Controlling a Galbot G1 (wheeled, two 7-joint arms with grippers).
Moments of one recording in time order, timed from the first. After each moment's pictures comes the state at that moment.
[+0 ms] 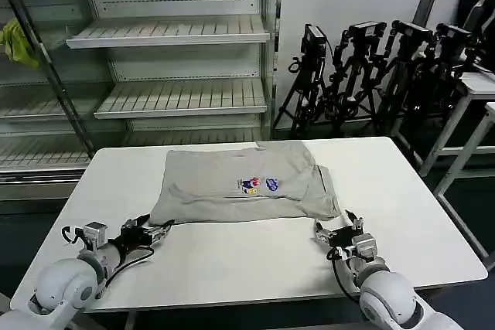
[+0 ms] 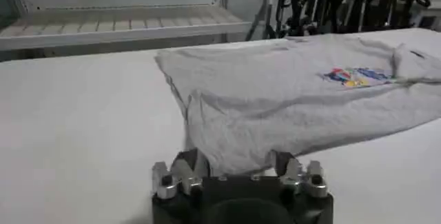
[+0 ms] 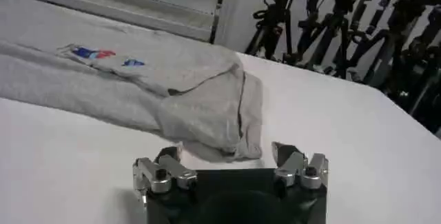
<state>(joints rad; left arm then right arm) 1.22 -0.73 -0.40 -1.90 -0.84 0.50 -0.03 -1.10 0.83 0.10 1.94 0.57 -0.44 0.40</state>
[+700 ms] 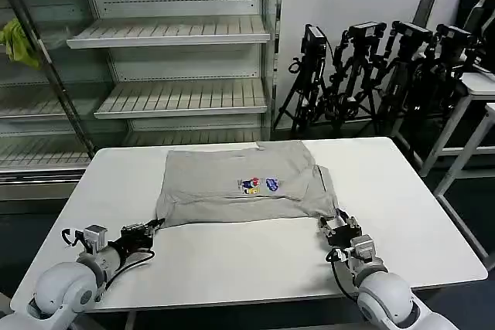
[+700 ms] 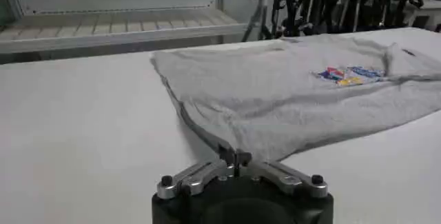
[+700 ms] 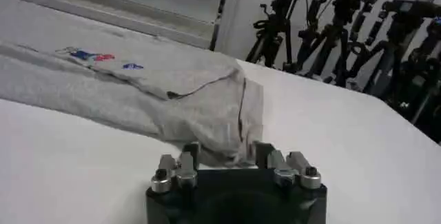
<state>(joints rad) 1.25 -0.73 -0.42 -1.92 -0.82 0.49 -0.01 -1.11 0.85 0.10 1.90 0.51 -0.40 0.36</state>
